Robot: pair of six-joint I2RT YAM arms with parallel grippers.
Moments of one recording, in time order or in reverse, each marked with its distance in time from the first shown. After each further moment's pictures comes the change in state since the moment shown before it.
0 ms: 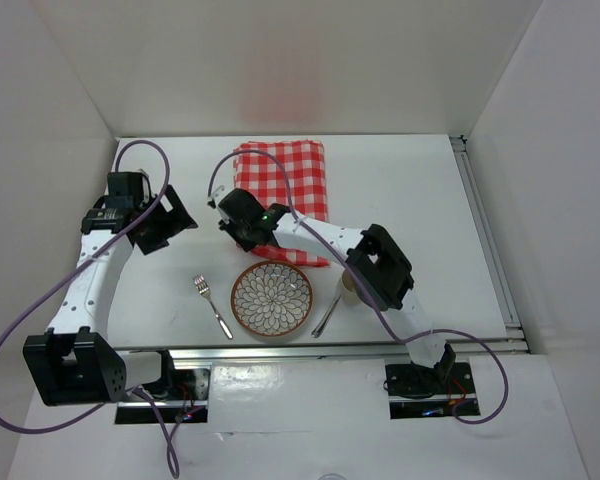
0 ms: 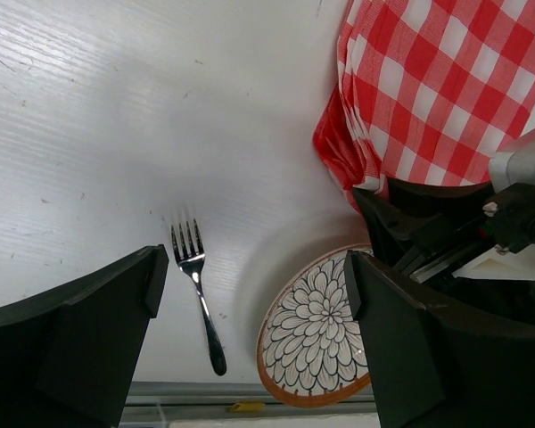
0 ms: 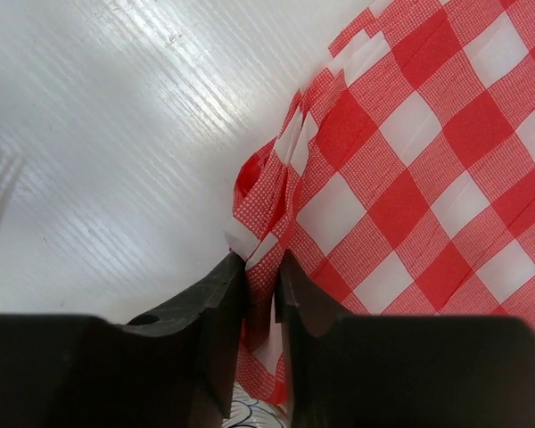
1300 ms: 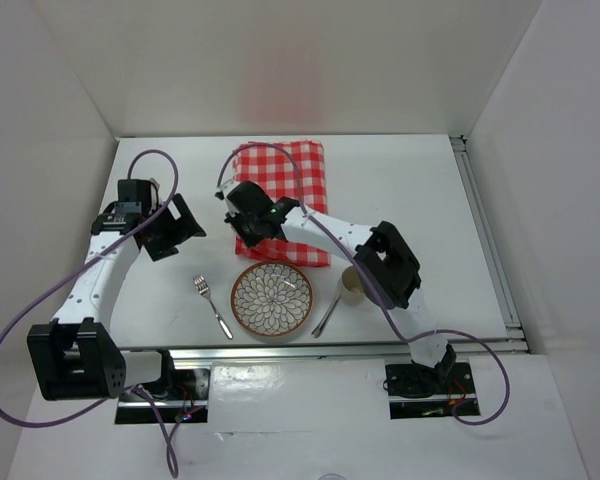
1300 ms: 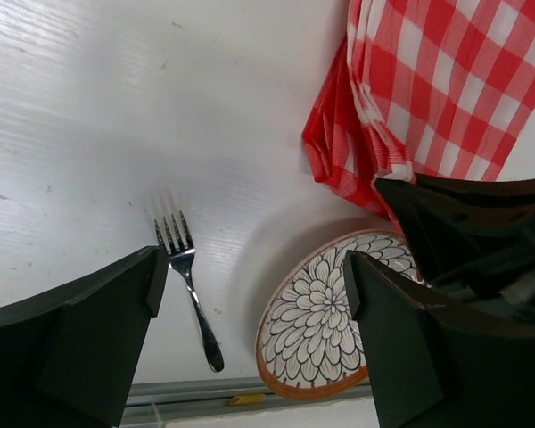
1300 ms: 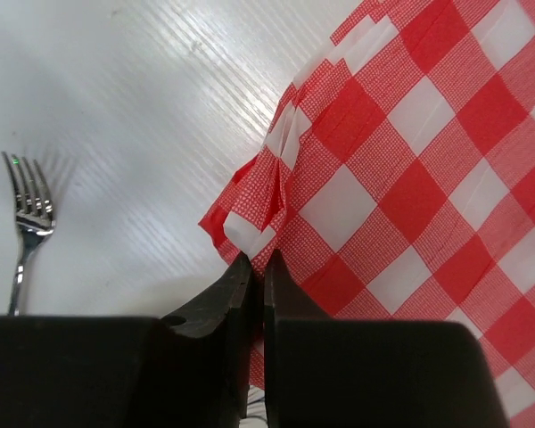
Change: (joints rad) left arm -0.015 0.025 -0.078 0.060 0.057 -0.002; right arm -0.036 -0.037 -0.026 -0.004 -0.111 0.092
